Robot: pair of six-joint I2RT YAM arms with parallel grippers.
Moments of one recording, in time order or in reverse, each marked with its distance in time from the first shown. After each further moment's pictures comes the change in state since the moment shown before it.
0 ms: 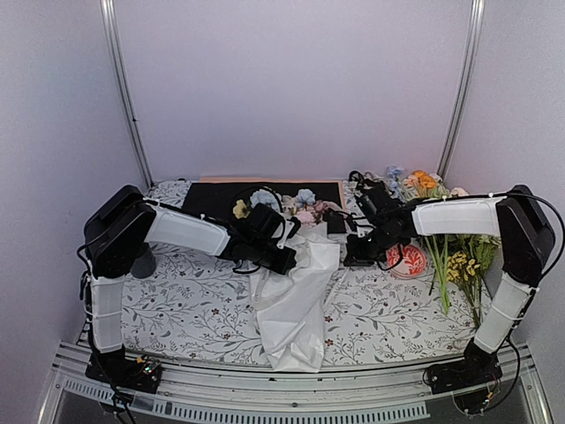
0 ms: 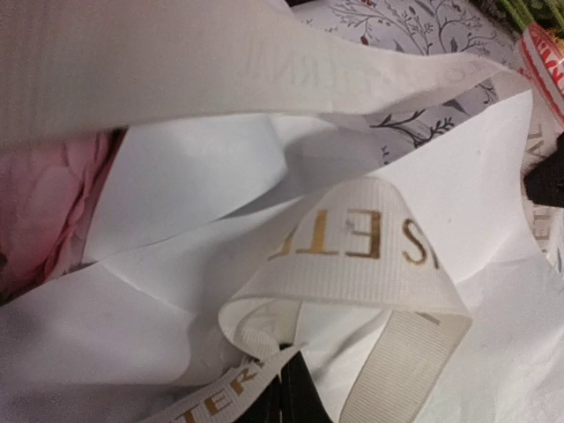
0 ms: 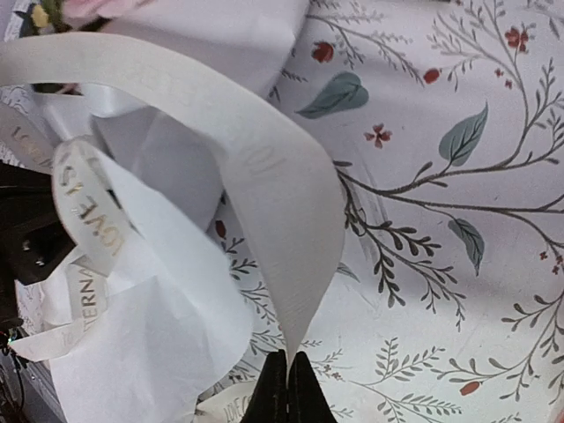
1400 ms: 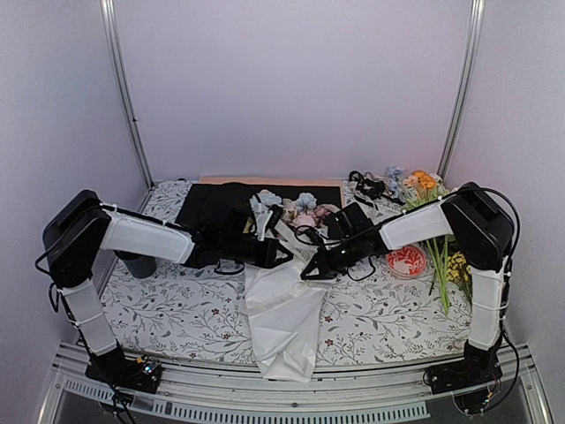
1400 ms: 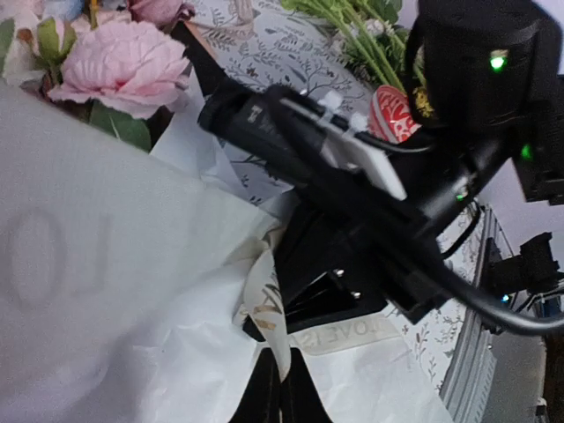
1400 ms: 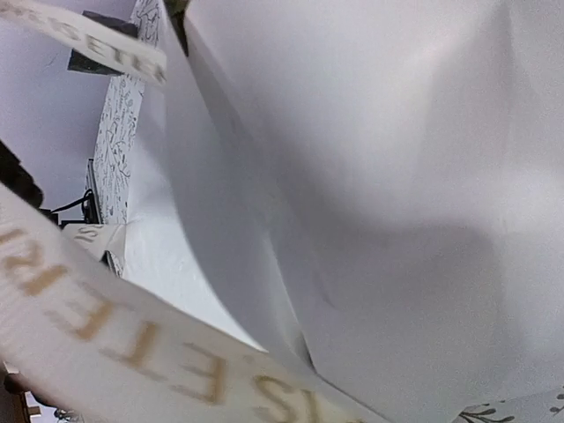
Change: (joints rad) left arm 0.039 -0.262 -0.285 0.286 0.237 -0.181; right arm 0.051 0.263 0.047 0.396 -0.479 -0.047
